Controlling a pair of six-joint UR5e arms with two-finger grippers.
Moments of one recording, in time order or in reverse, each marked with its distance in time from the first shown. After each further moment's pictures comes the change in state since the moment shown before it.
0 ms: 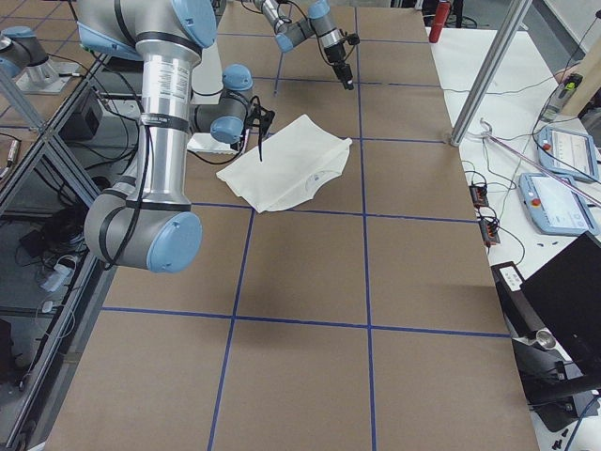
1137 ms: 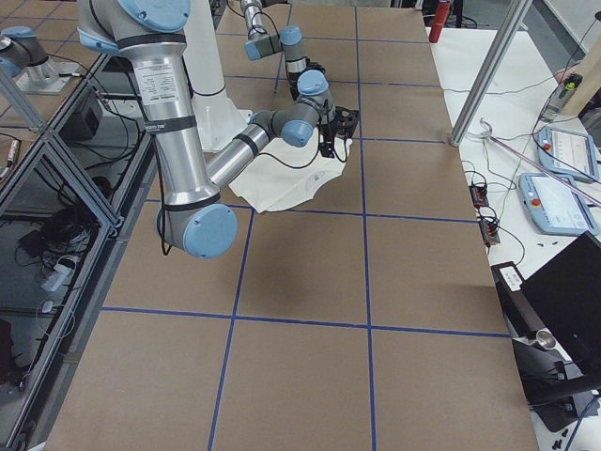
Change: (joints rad) left arm 0.247 0.003 -0.029 0.244 0.004 -0.368; right arm 0.453 0.385 -0.444 0.003 0.003 -0.234
